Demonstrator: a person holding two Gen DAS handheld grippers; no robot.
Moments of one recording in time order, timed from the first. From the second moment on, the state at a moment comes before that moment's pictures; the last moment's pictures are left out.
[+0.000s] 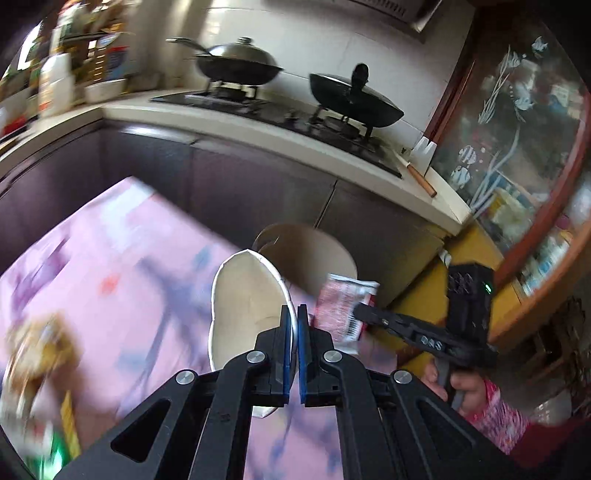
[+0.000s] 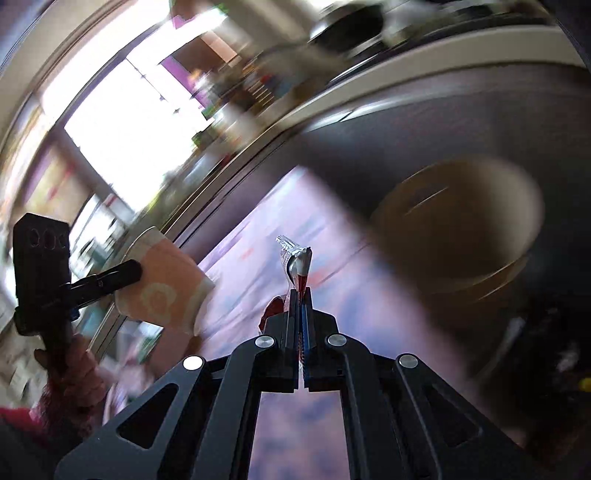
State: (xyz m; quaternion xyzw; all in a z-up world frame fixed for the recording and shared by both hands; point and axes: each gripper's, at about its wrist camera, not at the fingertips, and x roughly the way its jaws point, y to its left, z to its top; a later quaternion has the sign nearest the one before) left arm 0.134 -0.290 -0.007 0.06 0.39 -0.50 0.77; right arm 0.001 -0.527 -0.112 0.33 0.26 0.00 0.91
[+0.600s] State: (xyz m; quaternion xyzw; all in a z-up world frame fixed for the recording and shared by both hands) left arm 0.204 -0.464 -0.100 0.07 0.44 -0.45 0.78; right arm 0.060 -0.619 -0.156 0.27 0.31 -0.12 0.90
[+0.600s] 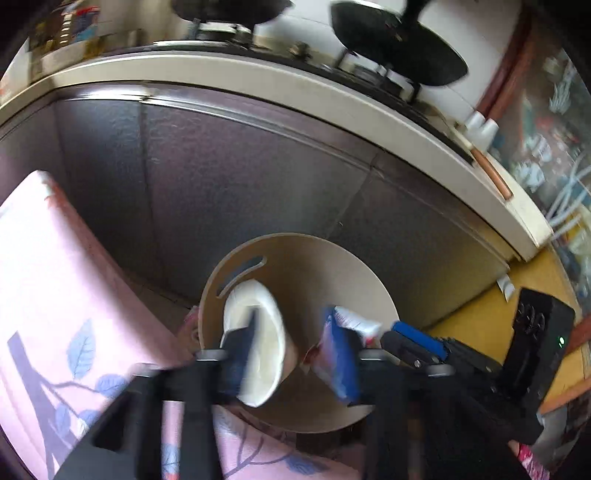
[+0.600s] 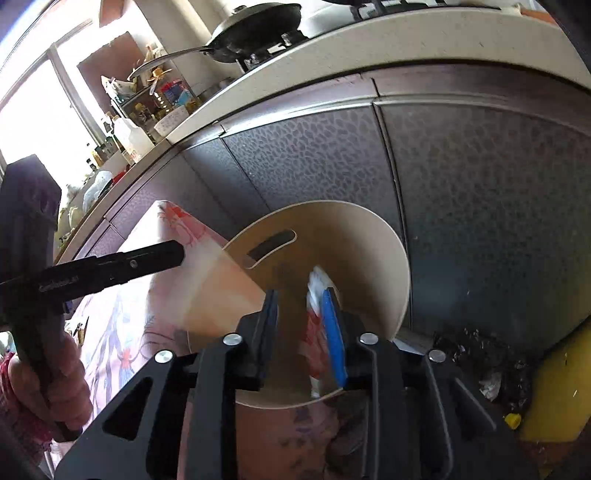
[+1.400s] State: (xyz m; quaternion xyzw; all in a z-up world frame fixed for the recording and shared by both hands) left arm 0.075 -0.172 -0.008 0.02 0.26 -0.35 0.90; right arm 0.029 -0.384 -0.075 0.25 0.26 0.06 0.93
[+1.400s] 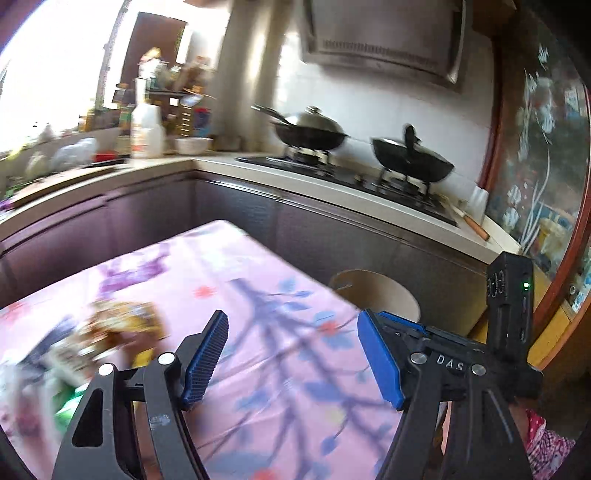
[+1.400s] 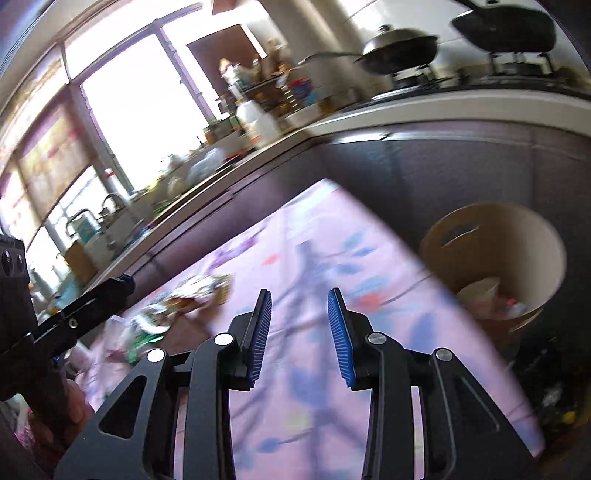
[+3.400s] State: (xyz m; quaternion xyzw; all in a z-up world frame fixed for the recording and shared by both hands) left arm 0.076 0.066 -0.085 -0.03 0.37 -0.13 0.92; right arm 0.082 -0.176 -0.101 0.09 0.35 0.09 0.93
